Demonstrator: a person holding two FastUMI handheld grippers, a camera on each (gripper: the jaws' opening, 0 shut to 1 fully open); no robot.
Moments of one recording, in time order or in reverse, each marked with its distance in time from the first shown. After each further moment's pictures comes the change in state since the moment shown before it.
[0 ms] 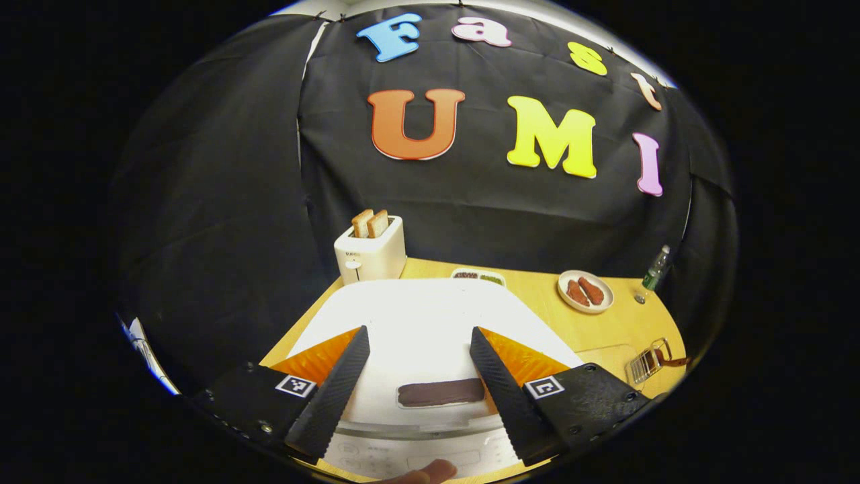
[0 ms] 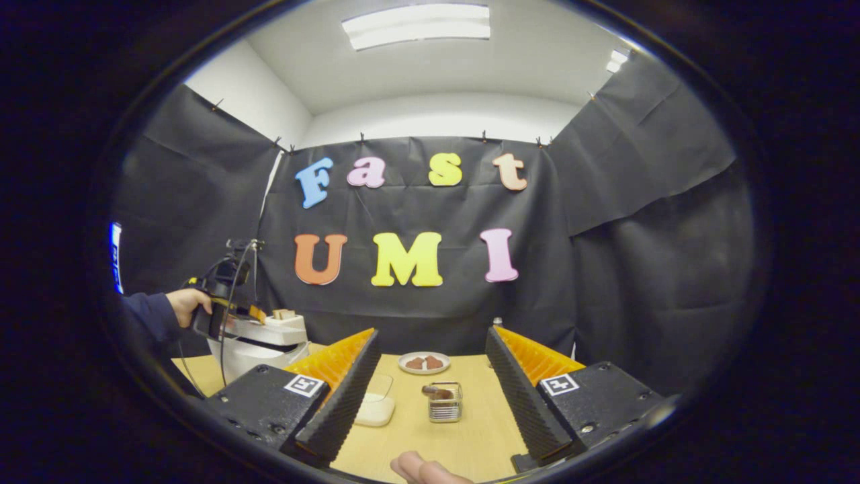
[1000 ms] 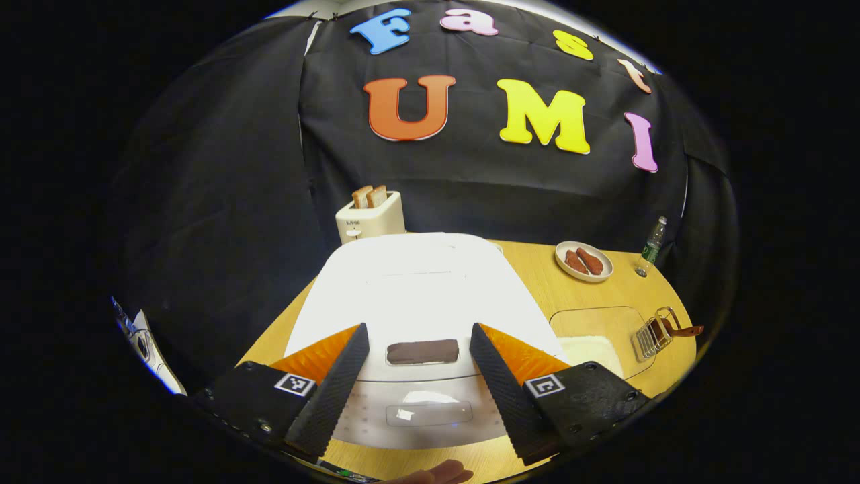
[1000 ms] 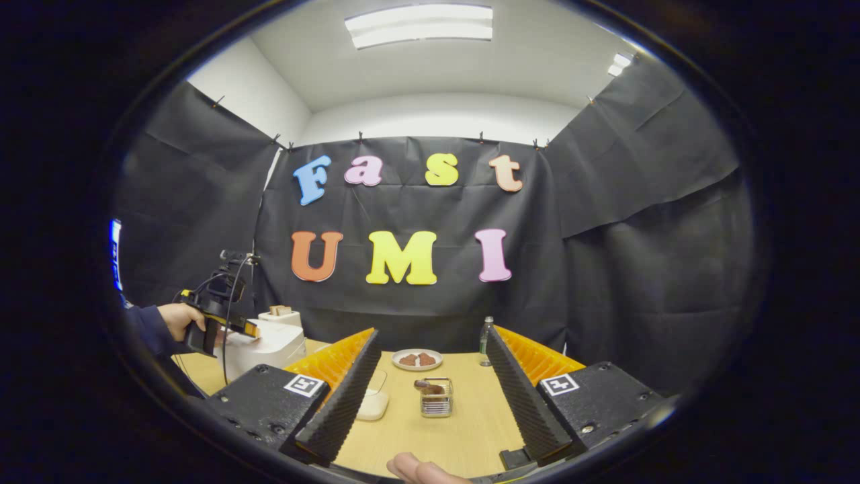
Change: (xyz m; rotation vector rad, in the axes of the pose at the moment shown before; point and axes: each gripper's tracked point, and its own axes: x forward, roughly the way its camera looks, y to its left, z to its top) left arm -0.026 -0.009 -0.039 0.015 0.005 0.021; right arm -0.010 -0.018 -0.006 -0.006 0.035 -0.044
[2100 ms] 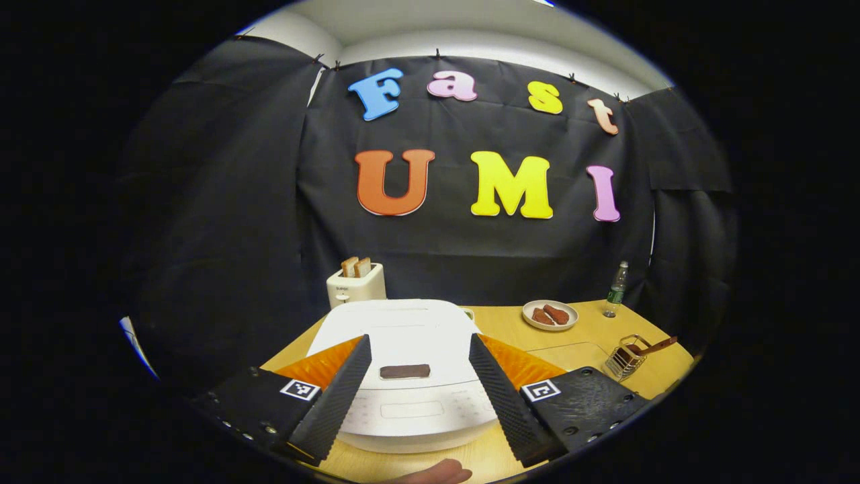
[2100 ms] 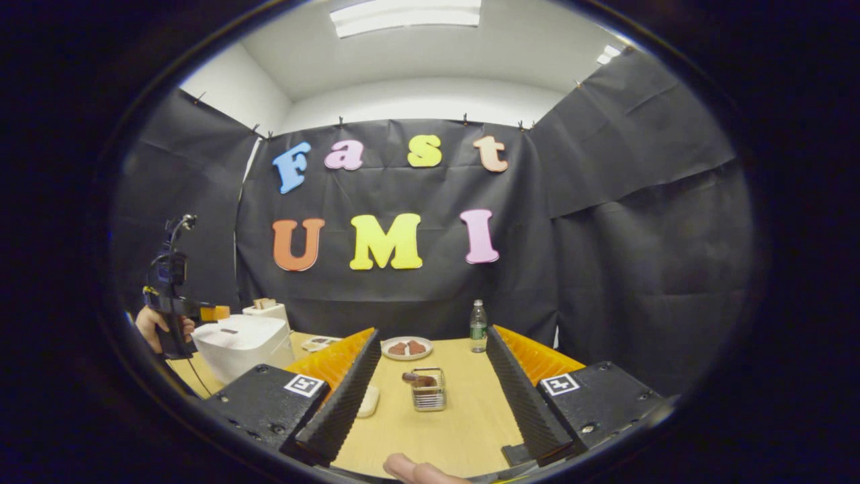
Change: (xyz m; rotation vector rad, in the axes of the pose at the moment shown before) left arm -0.086 -0.020 0.043 0.012 -0.357 -0.087; right arm 0.026 -0.008 -0.023 0.032 0.078 -0.060
